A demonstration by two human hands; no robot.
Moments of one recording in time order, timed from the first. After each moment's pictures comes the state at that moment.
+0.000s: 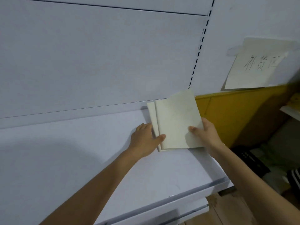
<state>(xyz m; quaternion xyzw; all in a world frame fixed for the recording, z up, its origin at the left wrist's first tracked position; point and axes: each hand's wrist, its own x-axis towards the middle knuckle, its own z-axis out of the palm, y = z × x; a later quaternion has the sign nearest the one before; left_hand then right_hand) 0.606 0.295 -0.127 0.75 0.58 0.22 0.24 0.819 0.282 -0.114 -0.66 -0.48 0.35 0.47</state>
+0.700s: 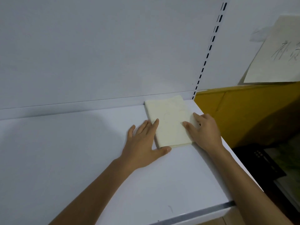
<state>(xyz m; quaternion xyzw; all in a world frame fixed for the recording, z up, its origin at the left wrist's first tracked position) 0.617 0.307 -0.156 0.81 0.56 0.16 0.11 0.838 0.342 -0.148 -0.70 -0.65 0.06 0.29</state>
